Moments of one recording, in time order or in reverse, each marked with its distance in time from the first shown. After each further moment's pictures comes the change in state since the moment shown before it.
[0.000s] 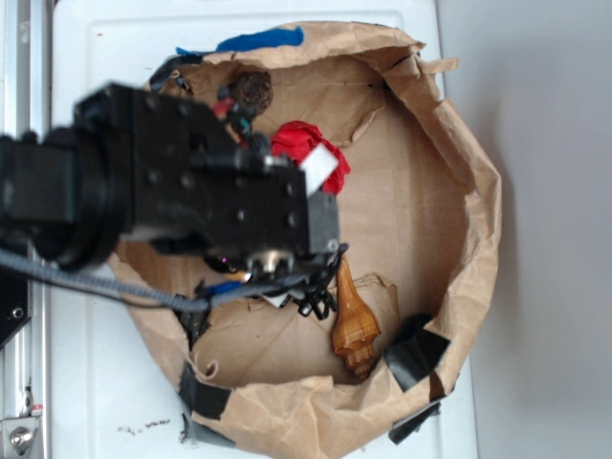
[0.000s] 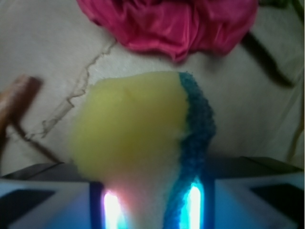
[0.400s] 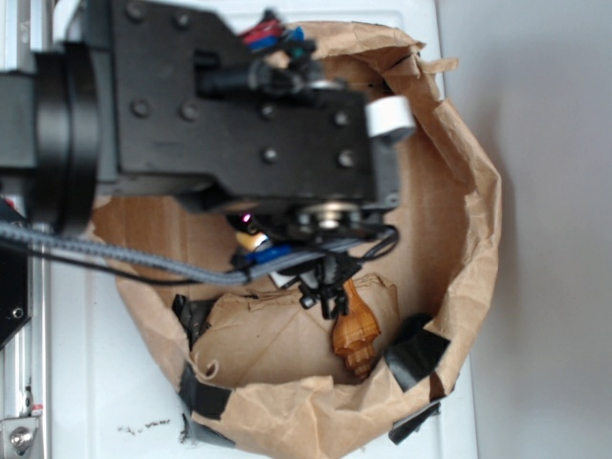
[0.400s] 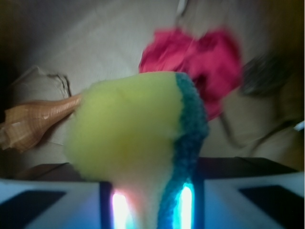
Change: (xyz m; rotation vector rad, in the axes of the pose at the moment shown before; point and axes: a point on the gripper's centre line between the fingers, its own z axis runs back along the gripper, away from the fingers) arm 0.011 -0.005 0.057 0.068 -0.004 -0.366
